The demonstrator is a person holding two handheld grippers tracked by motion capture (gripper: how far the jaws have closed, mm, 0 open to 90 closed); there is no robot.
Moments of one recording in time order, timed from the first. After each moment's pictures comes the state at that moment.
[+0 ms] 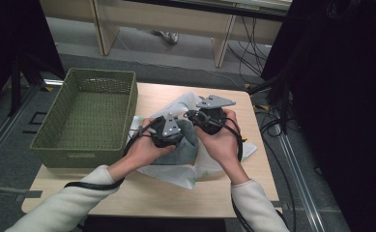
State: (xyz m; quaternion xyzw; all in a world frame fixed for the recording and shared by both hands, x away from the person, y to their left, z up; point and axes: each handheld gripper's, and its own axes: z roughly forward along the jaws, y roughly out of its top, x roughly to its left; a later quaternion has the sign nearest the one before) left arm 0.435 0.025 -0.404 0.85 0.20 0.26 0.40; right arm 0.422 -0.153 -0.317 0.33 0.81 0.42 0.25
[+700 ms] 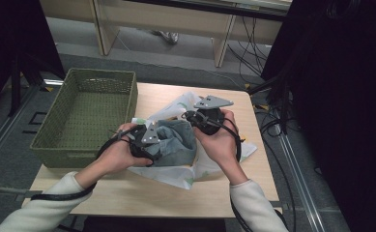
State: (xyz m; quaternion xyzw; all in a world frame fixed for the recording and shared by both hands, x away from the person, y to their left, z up) left arm 0.416 0.071 -0.417 0.91 0.17 0.20 0.31; right arm 0.422 -0.149 -0.318 0.33 0.81 0.42 0.25
